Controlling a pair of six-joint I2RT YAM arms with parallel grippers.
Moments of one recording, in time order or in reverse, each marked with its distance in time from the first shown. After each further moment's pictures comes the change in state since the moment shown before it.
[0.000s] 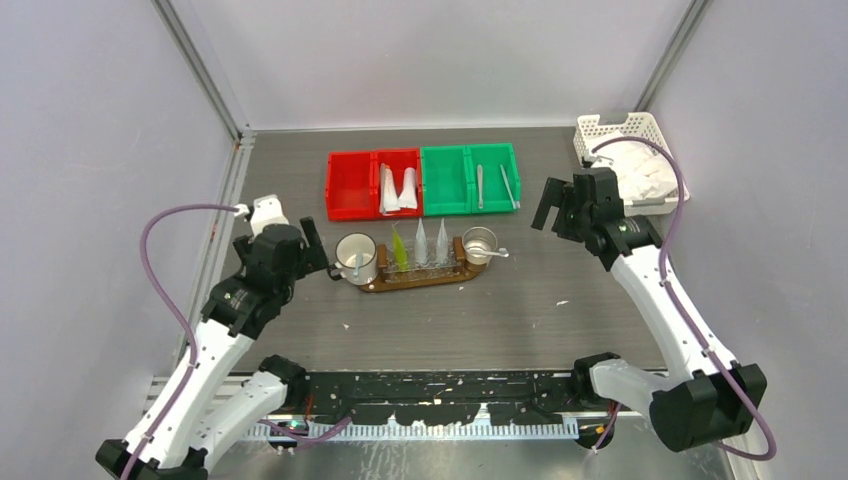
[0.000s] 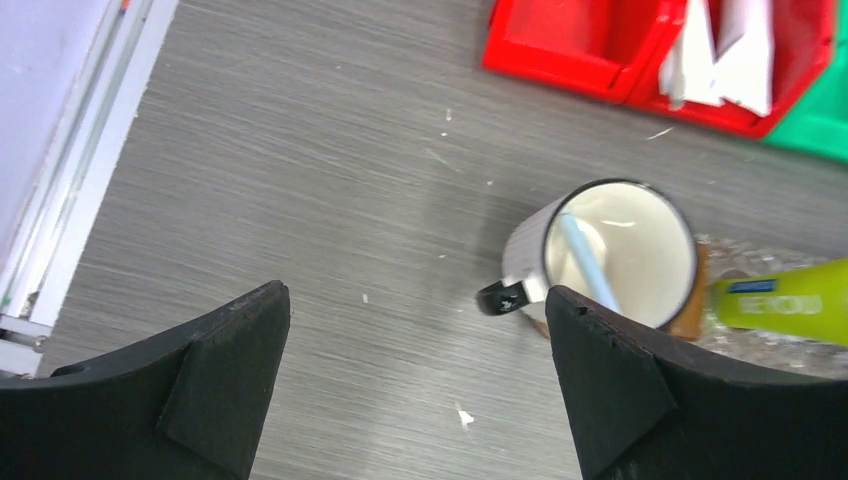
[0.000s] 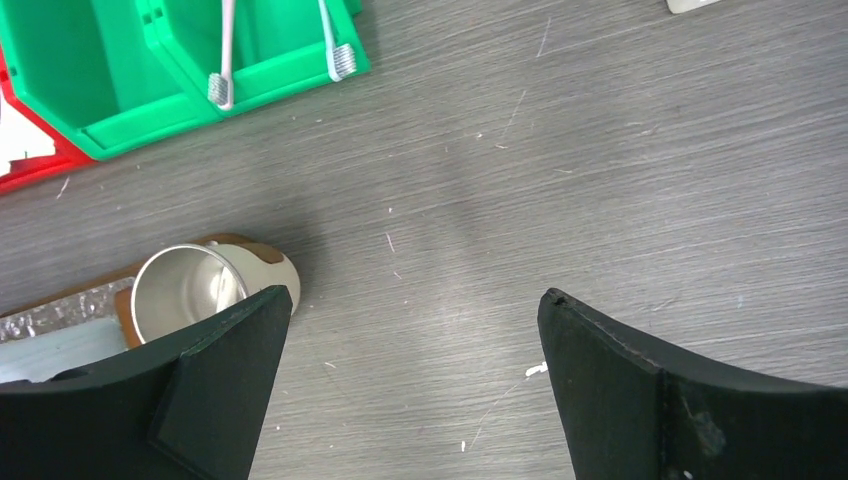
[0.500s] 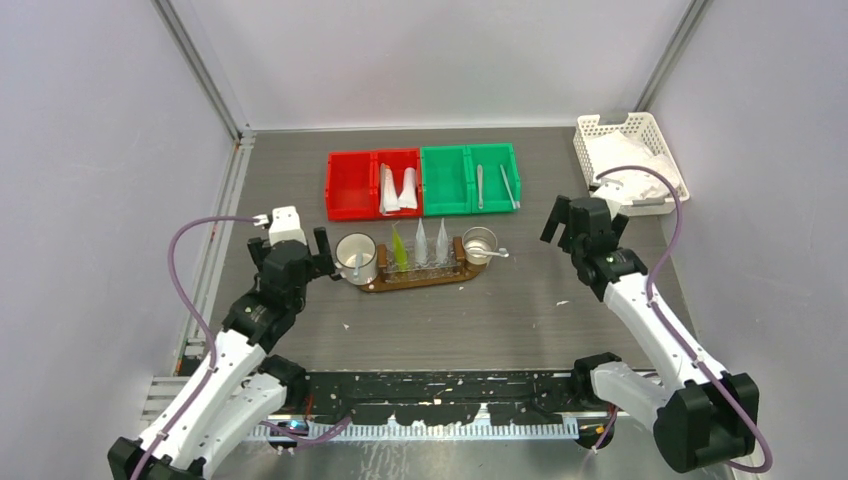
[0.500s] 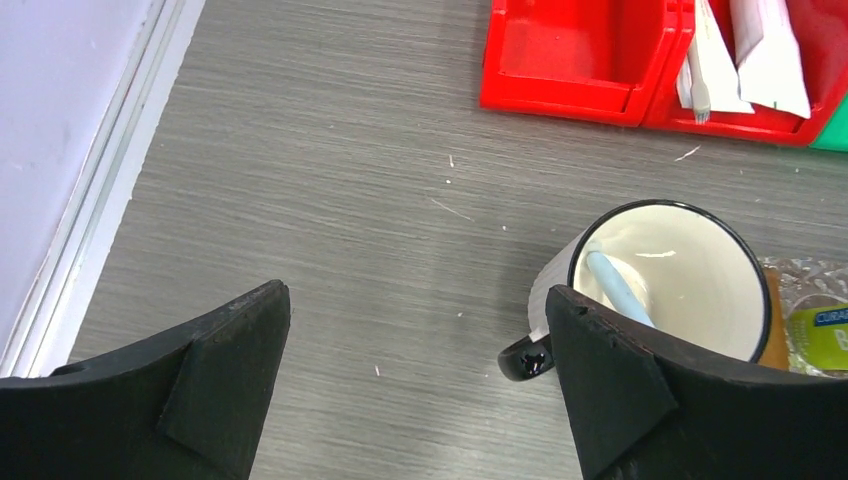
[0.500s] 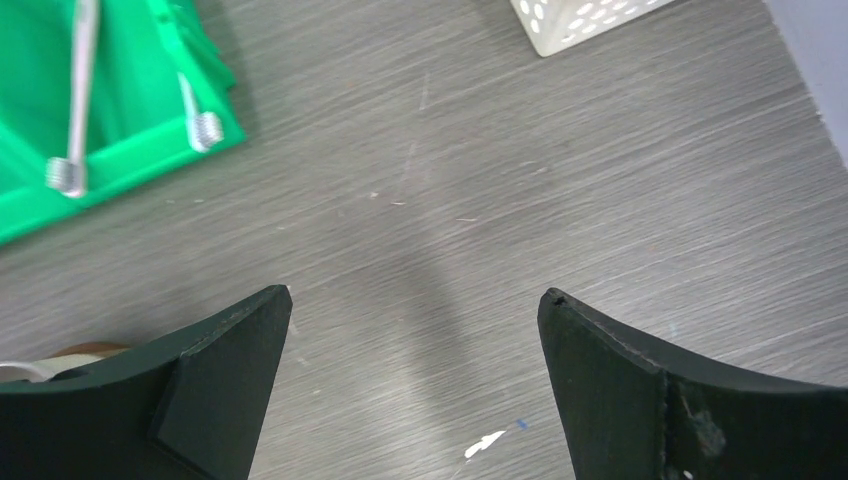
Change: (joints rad) left arm 0.000 -0.088 -0.289 0.352 -0.033 0.208; right arm 0.000 -0.103 -0.294 0.298 0.232 -0.013
